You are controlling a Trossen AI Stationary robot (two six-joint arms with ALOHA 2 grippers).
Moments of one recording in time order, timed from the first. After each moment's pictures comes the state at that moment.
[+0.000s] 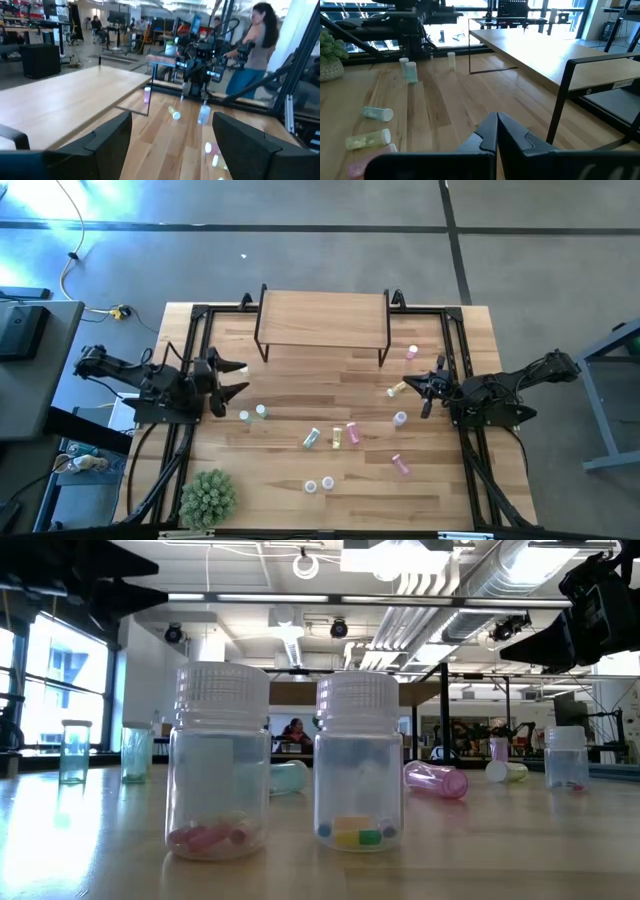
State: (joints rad) left arm -0.22 0.22 0.22 -0.02 -0.59 -0.13; right arm 0.33 0.16 0.07 -0.07 0.68 0.09
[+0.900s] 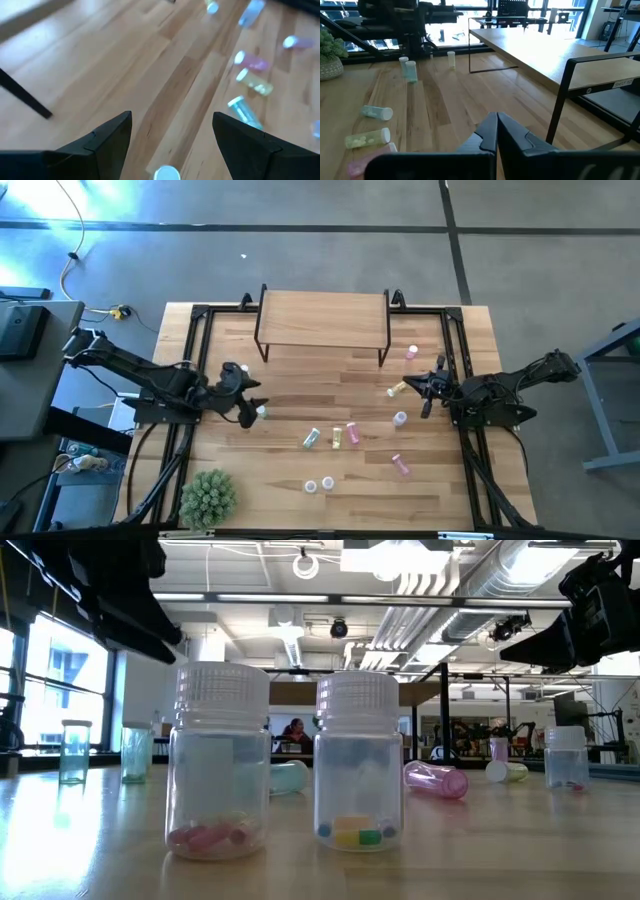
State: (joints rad) left arm -0.22 0.91 0.57 -0.48 -0.56 -0.69; right arm 0.33 0.16 0.07 -0.08 0.68 0.09
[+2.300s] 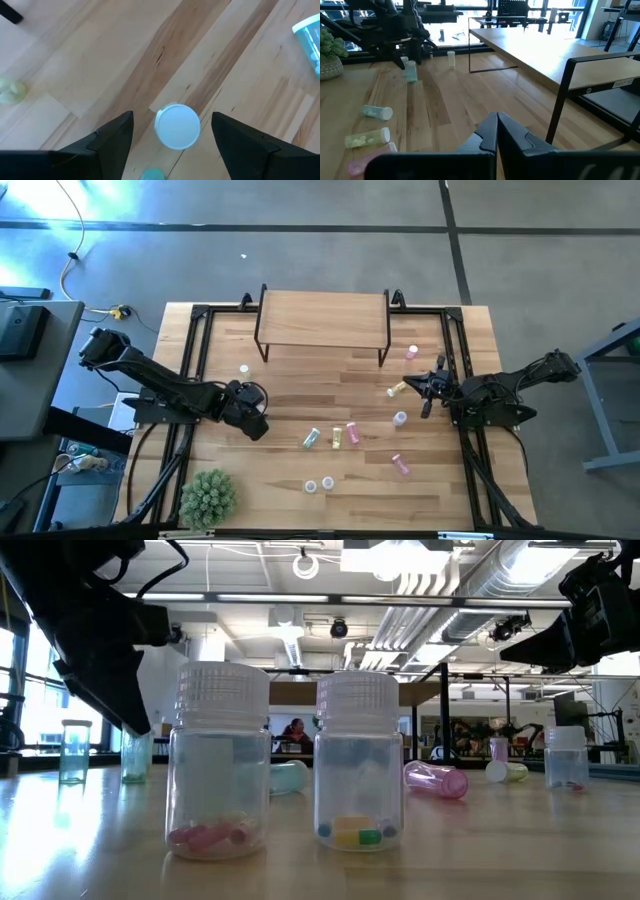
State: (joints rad) left arm -0.25 1.25 0.57 -0.52 -0.43 -0.94; right arm 0.33 0.16 0.07 -0.08 0.68 0.09
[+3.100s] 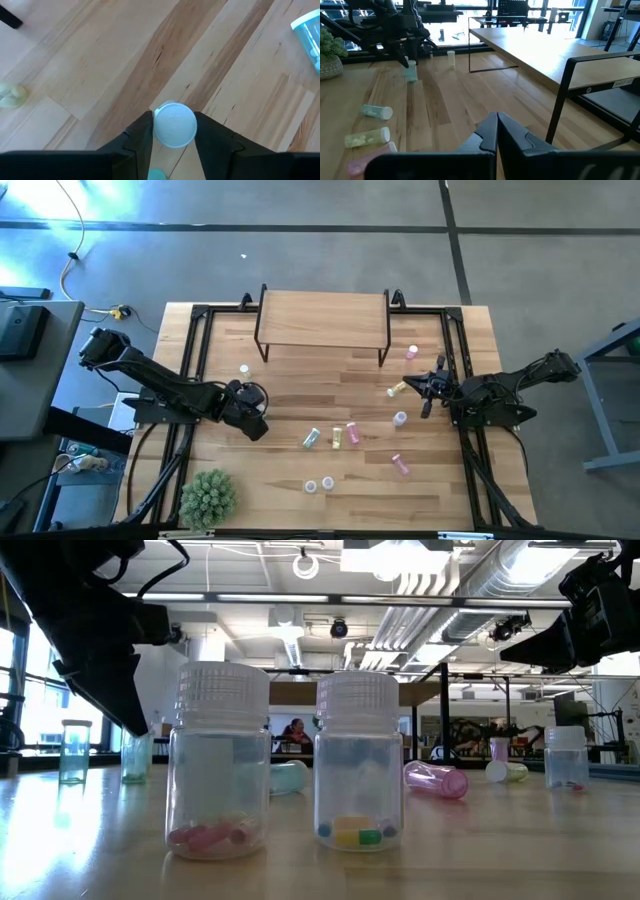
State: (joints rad) left arm -0.25 1.25 0.57 -0.52 -0.43 -0.91; right arm 0.33 0.16 0.07 -0.08 0.68 0.09
